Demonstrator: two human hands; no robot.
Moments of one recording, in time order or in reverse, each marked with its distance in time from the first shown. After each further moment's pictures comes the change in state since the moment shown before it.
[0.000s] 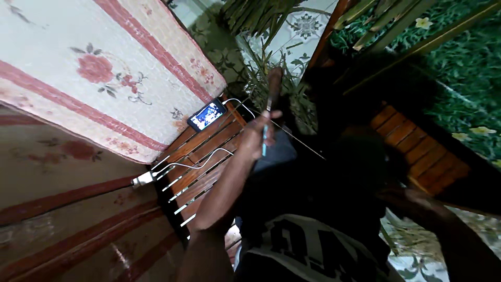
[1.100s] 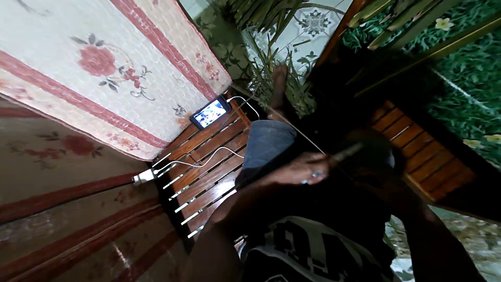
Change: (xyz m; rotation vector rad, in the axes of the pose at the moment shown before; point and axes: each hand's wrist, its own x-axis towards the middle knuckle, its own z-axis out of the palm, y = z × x) left_hand -0.016 -0.062 0.052 0.235 -0.448 -0.250; right_hand 0.018 -0.081 0.034 0.051 0.092 -0.371
